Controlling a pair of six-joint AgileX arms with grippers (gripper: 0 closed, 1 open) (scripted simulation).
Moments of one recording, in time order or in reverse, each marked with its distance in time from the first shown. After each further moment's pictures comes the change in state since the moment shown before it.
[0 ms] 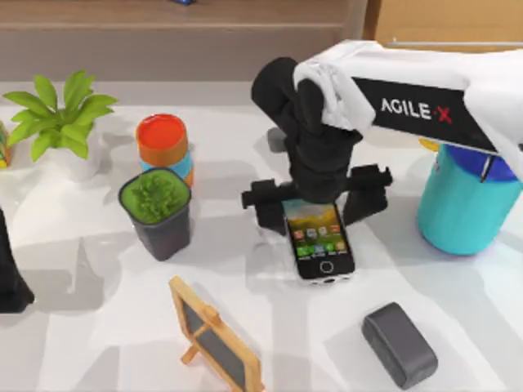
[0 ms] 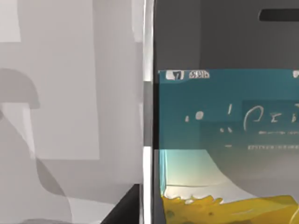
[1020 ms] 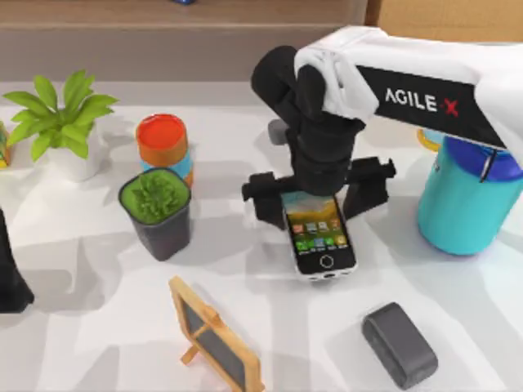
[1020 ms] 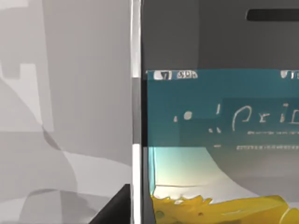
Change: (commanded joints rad) left arm 0.000 0.000 0.000 0.000 0.000 0.000; right arm 0.000 -0.065 0.042 -0.086 0.022 -0.005
